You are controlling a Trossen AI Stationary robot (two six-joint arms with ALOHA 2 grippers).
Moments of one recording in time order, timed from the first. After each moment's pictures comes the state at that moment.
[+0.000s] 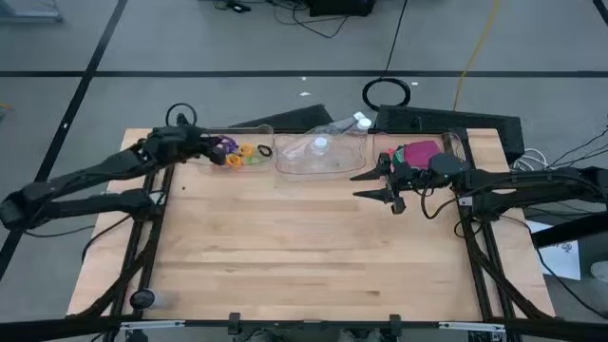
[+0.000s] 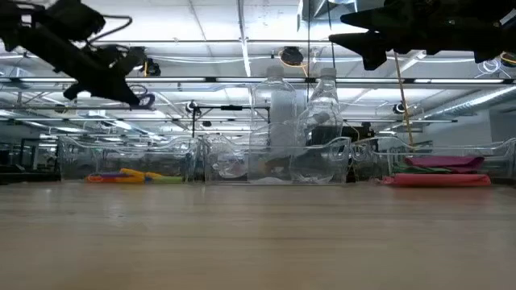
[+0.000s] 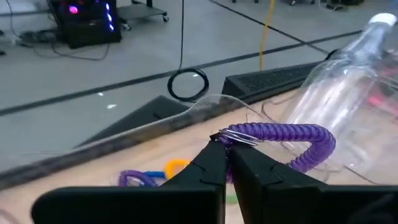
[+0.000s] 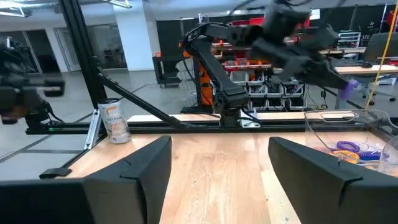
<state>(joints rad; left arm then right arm) 0.62 0.80 0.63 -0.28 -0.22 -0.25 -0.17 1.01 0.57 0.56 -0.31 0.09</state>
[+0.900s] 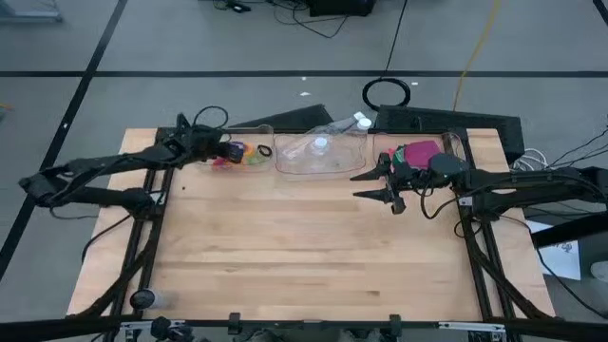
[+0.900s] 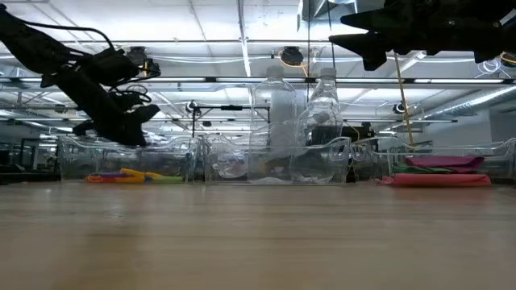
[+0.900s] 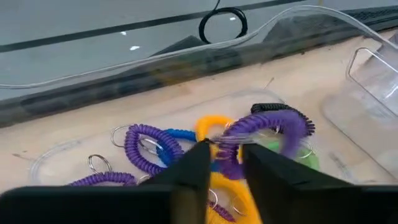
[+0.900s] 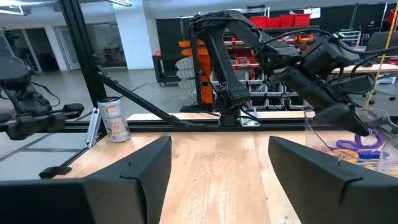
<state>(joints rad) 0.75 1.21 0.55 -0.06 -0.15 -0.32 -0.17 1.01 0.57 0.55 -0.31 0.08</state>
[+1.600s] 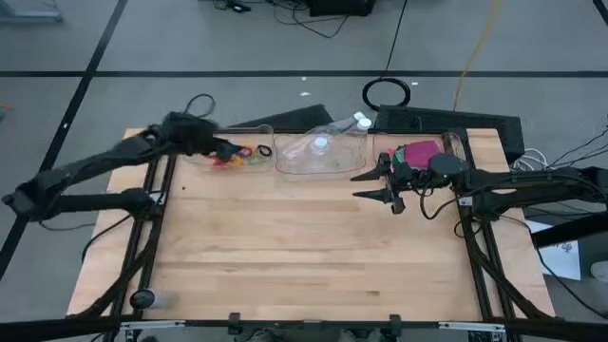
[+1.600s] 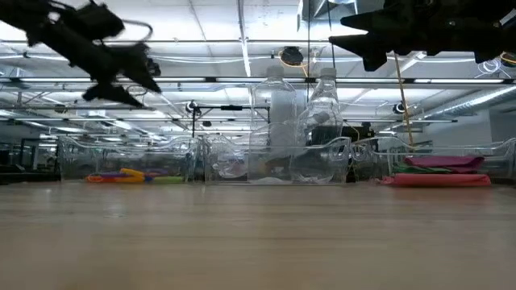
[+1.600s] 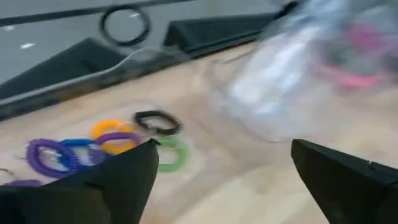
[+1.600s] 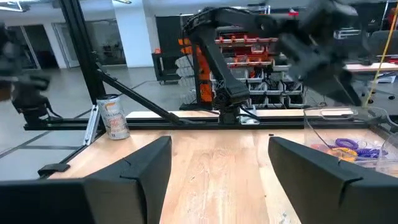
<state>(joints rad) 0.75 1.04 0.76 -0.38 0.17 -0.32 -0.17 1.01 0.57 0.54 -0.31 0.07</state>
